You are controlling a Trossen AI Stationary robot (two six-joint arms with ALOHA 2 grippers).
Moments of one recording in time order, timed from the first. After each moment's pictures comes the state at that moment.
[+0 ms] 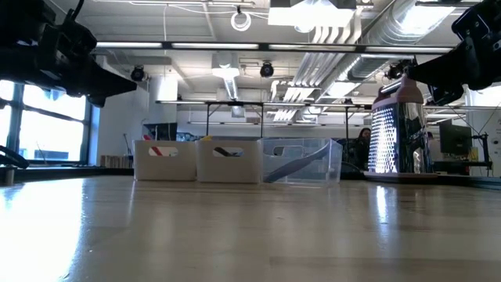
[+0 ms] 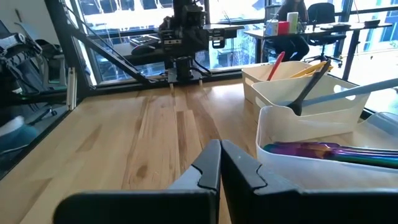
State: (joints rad) left arm 0.17 0.09 0.01 0.01 -0.02 -0.06; right arm 0.48 0.13 0.04 -0.02 0.60 0.15
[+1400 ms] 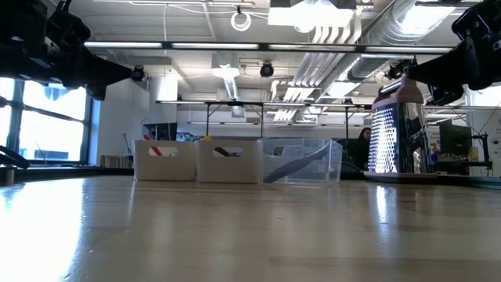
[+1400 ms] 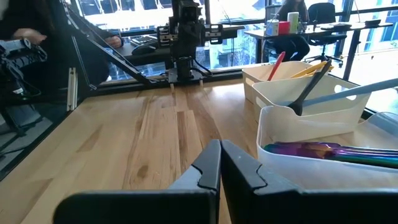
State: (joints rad) left arm 0.13 0.01 0.01 0.01 0.01 -0.06; right arm 0.48 0.13 0.04 -0.02 0.60 0.15
